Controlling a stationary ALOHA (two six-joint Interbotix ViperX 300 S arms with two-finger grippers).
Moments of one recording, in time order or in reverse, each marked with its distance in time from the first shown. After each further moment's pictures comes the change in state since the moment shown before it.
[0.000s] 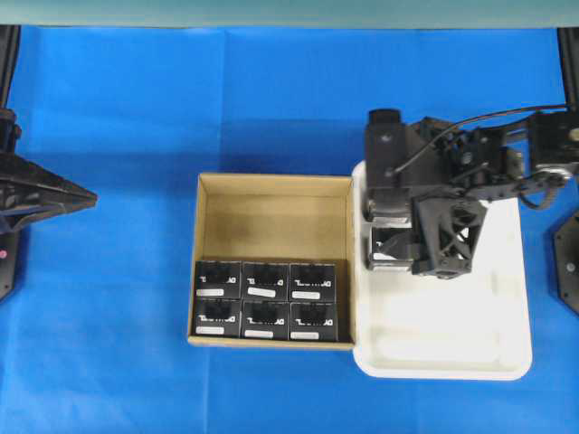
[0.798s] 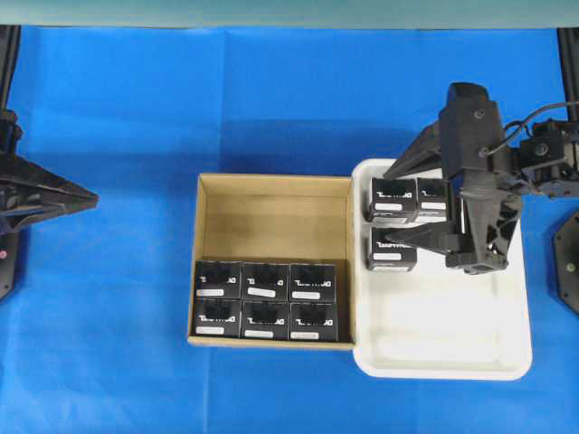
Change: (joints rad) left arm -0.002 0.005 -0.002 0.000 0.002 0.000; right arm -0.002 -0.187 0.146 0.011 -0.253 0.000
